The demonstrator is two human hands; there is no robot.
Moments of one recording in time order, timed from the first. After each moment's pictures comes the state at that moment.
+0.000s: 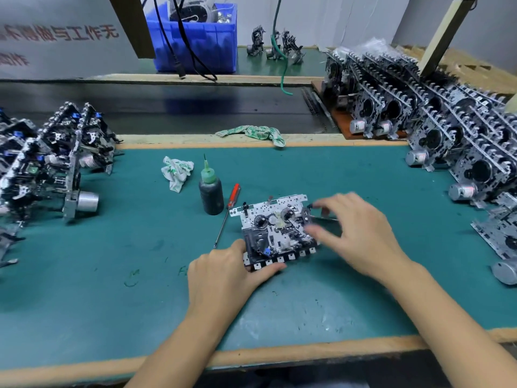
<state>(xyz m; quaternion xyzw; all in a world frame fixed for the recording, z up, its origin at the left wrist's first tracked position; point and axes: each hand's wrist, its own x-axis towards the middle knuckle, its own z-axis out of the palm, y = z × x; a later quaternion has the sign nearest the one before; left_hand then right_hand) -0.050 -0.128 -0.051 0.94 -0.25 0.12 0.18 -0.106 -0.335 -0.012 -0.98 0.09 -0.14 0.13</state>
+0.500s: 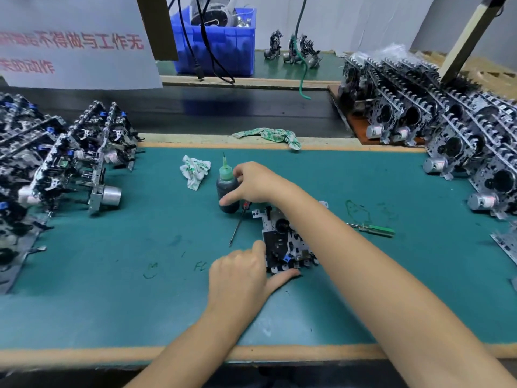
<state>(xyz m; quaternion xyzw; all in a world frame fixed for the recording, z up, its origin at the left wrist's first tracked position) -0.053 -0.130 -0.051 0.92 -0.30 0.19 0.19 0.045 -0.243 0.015 -0.93 0.08 0.12 0.34</state>
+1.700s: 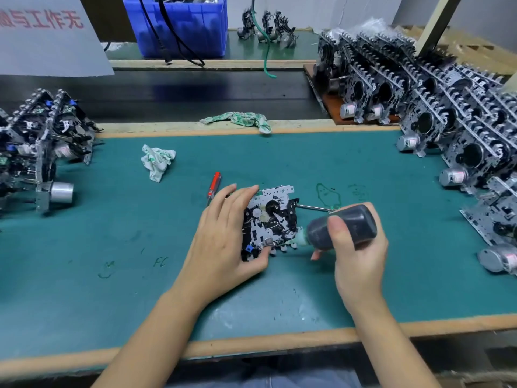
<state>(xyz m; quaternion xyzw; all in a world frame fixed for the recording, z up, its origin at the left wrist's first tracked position) -0.035 -0.149 -0.048 0.83 -0.44 0.12 0.30 -0.141 -0.301 -0.037 -0.65 0.15 -0.40 0.63</state>
